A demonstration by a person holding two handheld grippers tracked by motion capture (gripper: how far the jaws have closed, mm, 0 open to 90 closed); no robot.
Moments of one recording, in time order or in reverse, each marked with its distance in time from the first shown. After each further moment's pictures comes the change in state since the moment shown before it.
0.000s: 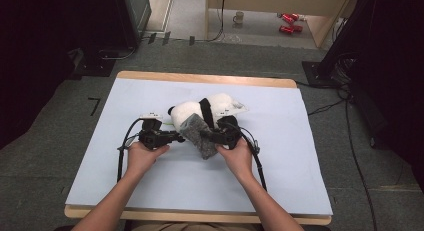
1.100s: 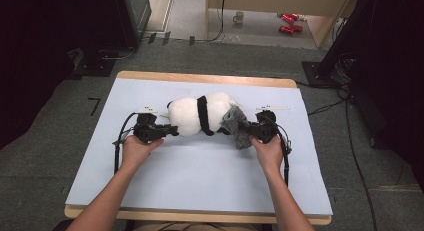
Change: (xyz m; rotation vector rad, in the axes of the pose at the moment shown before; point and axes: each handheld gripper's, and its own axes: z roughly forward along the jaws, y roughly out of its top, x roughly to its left) left arm 0.024 0.011 -0.007 -0.013 0.062 0.054; right arm -0.078 -0.019 -0.066 -0.077 -0.219 0.182
